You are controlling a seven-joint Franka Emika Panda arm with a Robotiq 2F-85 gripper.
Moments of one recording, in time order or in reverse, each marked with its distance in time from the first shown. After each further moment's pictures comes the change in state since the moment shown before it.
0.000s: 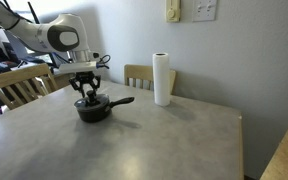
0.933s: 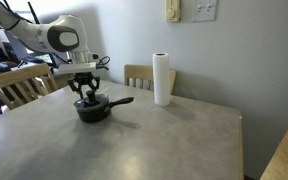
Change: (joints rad) arm -0.001 0.003 0.004 0.000 0.000 -0.030 -0.014
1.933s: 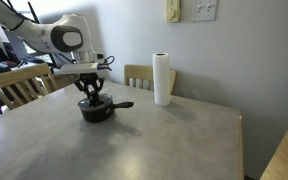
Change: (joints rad) arm -0.017 0.000 -0.024 -0.001 0.001 0.032 0.110
